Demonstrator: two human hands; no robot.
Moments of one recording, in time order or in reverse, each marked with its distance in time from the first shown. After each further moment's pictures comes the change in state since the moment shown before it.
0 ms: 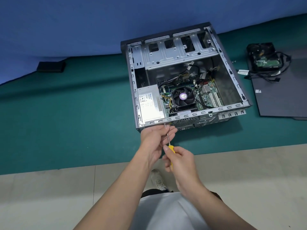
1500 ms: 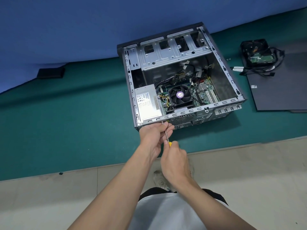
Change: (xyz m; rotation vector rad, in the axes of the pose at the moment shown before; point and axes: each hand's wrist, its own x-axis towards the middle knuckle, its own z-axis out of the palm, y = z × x) left_hand -0.005 0.001 0.008 0.041 0.081 0.023; right_hand -0.006 -0.004 0.019 -0.944 0.221 -0.284
